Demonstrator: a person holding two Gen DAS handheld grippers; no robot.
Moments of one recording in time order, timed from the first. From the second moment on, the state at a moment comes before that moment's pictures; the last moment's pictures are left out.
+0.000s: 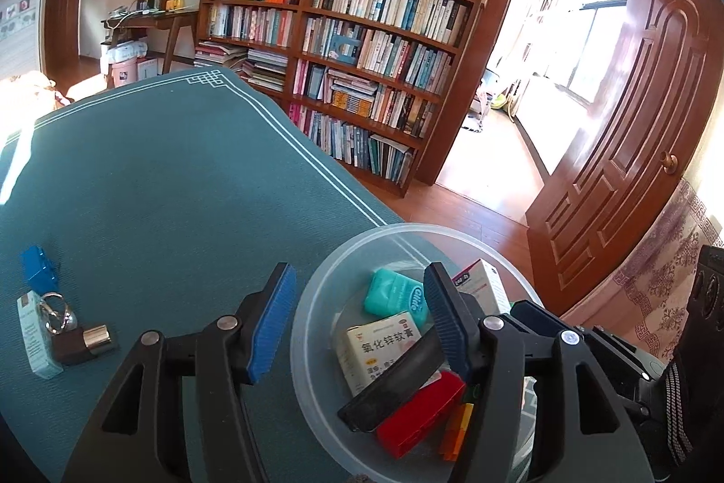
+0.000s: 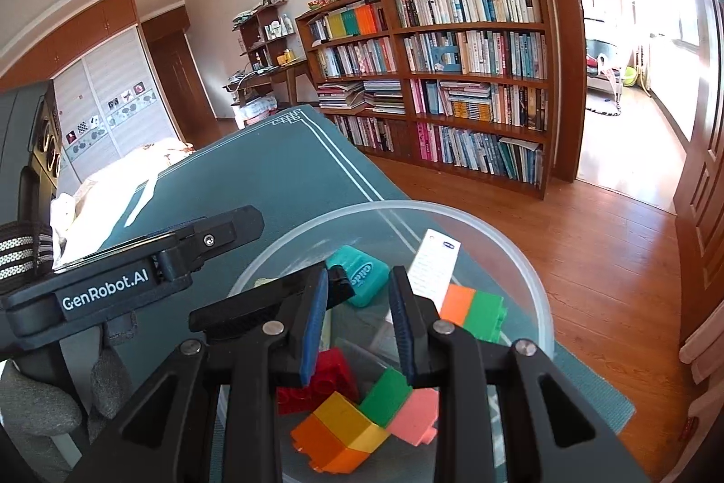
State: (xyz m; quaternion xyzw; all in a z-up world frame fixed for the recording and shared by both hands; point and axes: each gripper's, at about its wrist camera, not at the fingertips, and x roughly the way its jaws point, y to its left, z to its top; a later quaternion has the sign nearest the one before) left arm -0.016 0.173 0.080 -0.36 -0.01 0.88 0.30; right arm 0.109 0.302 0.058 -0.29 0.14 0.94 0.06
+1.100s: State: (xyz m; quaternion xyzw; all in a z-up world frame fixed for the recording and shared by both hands) left arm -0.049 -0.009 0.035 -0.38 -0.07 0.92 0.03; right arm 0.047 0.153 0.025 -0.36 0.06 0.92 -0.12
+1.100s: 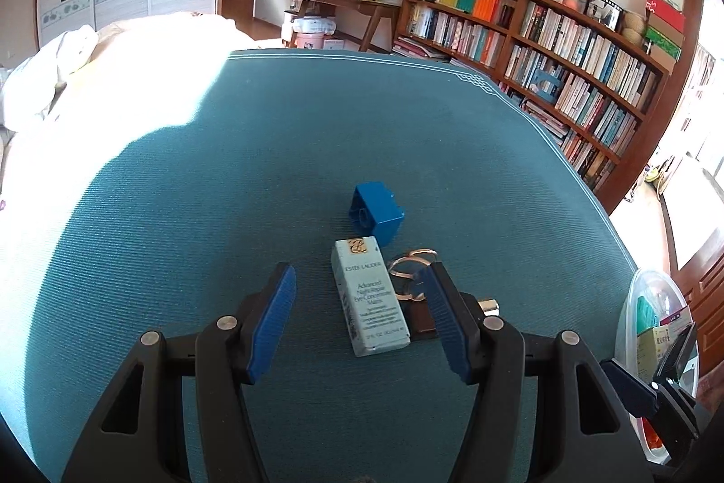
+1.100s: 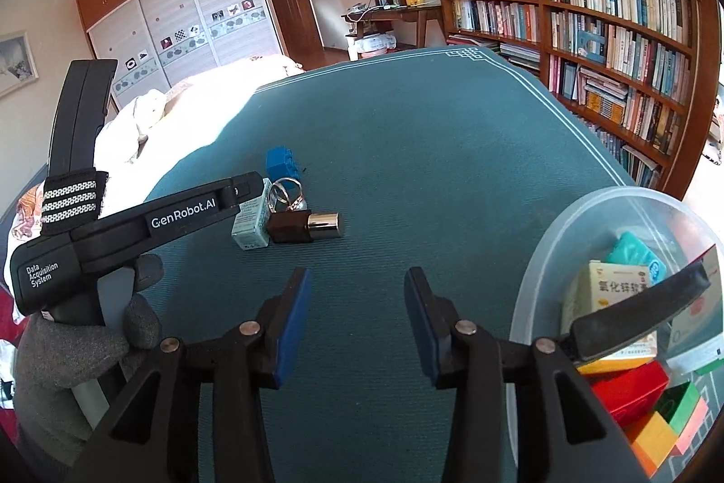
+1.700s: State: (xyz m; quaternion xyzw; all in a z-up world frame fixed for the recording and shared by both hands) left arm -0.058 -0.024 0.016 -0.40 -0.11 0.91 0.05; right arm 0.012 0.141 0.005 -0.41 0.08 0.90 -0.16
